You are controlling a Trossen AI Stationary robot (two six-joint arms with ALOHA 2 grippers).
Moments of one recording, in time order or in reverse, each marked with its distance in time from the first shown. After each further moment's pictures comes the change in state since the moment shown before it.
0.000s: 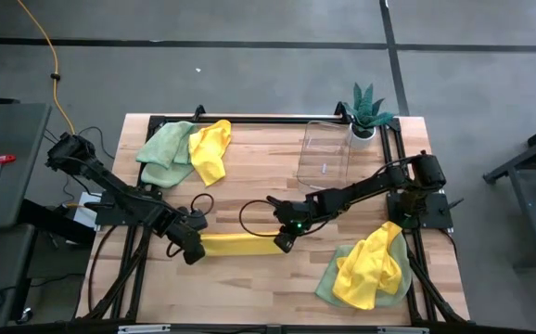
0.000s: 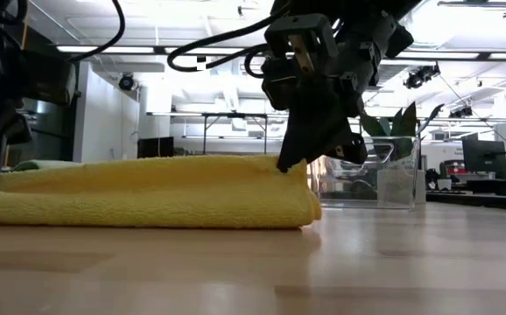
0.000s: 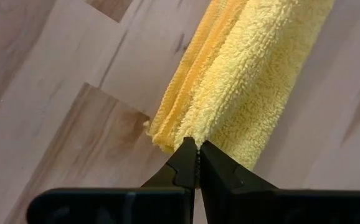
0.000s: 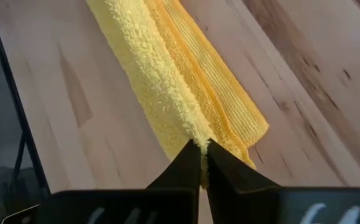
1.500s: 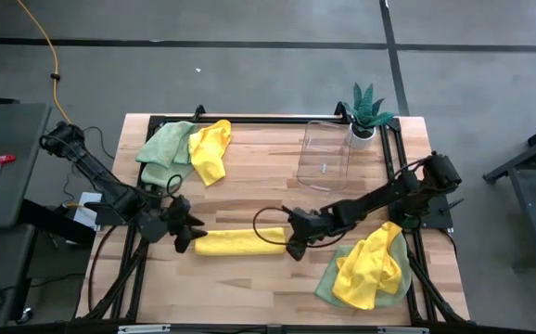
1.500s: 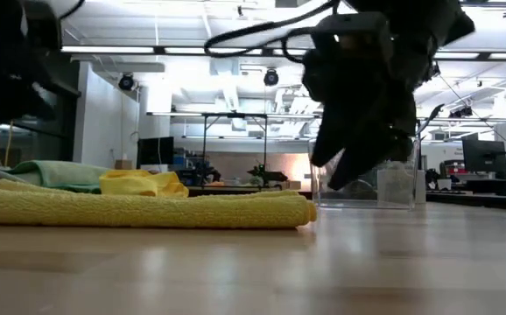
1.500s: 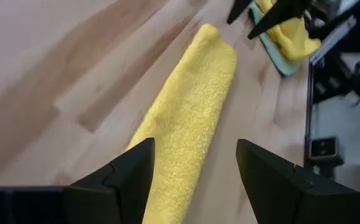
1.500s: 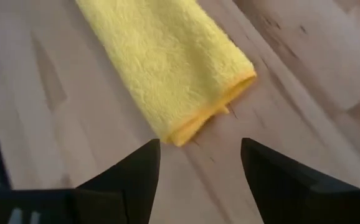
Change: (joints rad) left arm -0.153 -0.440 -0.169 0.192 -0.429 -0.134; right arm 0.125 -0.106 -0.163 0.068 0.228 0.142
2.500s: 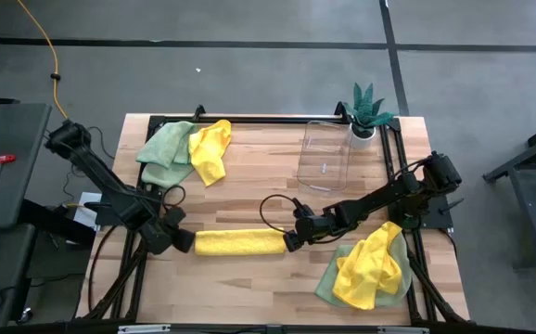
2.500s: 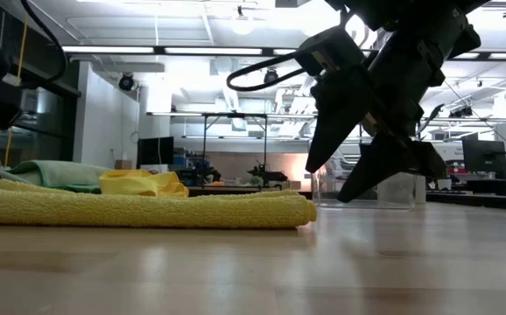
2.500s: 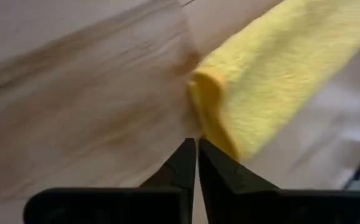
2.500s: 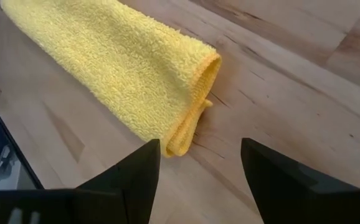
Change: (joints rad) left arm -0.081 0.153 -0.064 -0.108 0.276 -0.659; right arm -0.003 0.000 -0.052 0.081 0.005 0.382
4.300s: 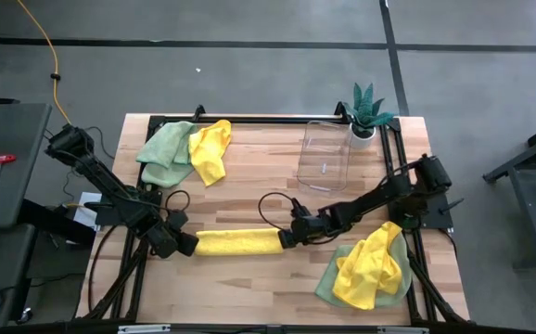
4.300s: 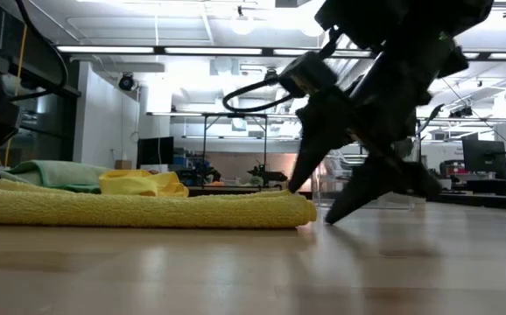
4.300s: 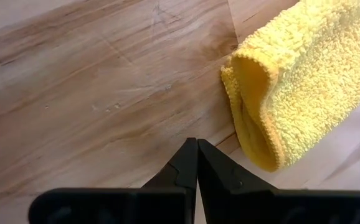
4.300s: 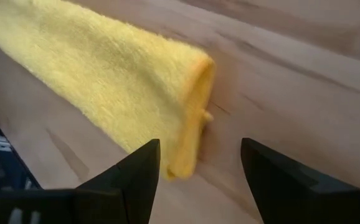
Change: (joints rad) left arm 0.033 0.158 0.002 0.070 0.082 -0.021; right arm -0.026 0.091 0.001 0.120 -0.015 0.120
